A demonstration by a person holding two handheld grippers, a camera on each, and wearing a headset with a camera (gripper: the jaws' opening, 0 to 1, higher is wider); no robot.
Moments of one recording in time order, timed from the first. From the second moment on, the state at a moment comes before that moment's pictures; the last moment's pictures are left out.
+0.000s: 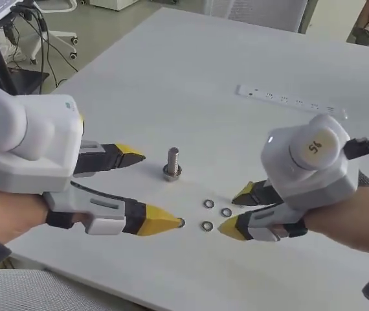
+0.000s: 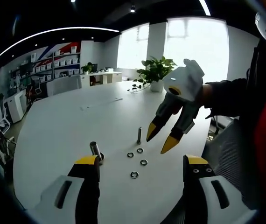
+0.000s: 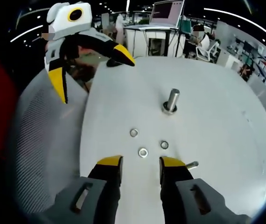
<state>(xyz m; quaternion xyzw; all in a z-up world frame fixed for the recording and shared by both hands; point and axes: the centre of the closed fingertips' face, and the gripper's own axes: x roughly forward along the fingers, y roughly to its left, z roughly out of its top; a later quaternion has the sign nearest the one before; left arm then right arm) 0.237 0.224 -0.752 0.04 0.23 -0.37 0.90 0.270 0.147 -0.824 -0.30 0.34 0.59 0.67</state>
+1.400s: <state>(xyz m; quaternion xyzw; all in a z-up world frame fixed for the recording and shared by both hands) 0.240 0.228 -0.759 0.04 0.23 -0.37 0.90 0.275 0.161 -0.880 -0.40 0.38 0.58 0.59</state>
